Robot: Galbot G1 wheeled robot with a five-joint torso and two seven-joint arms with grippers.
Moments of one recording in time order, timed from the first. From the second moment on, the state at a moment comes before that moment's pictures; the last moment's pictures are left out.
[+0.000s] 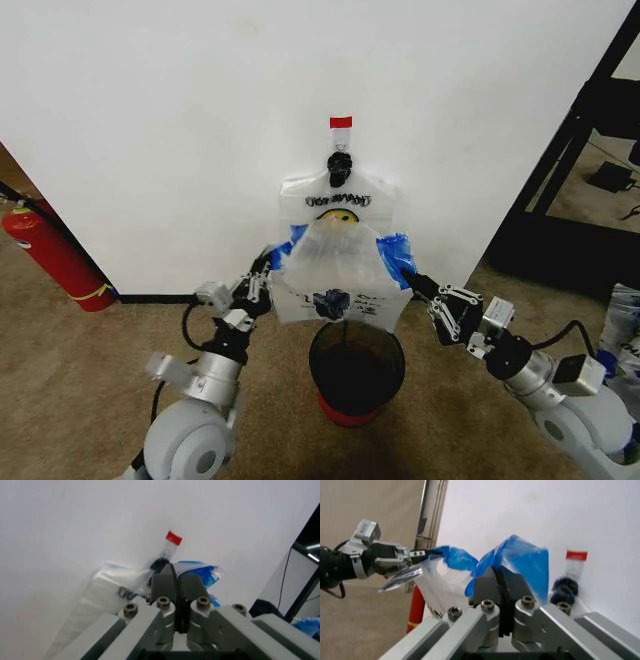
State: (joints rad) left arm 1.41 -1.09 -0.24 -2.33 -0.77 -0.23 -0.16; right arm -1.52 0.78 0.57 2.19 0.66 0.43 -0.47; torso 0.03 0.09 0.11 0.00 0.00
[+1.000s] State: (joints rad) left arm 1.62 -1.29 -0.17 -2.09 -0.83 -0.33 -0.05; right arm -1.48 0.89 0.55 1.89 0.47 0.63 -0.56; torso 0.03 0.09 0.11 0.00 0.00
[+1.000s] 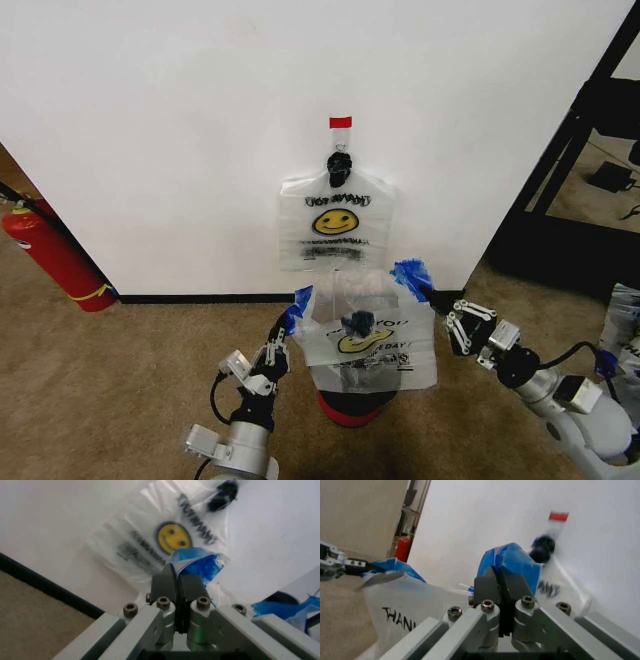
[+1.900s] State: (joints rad) left arm 1.65 -1.25 -0.08 -1.84 -0.67 -0.48 0.06; right arm -1.55 0.88 0.52 1.66 0.44 0.71 -0.82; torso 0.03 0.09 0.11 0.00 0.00
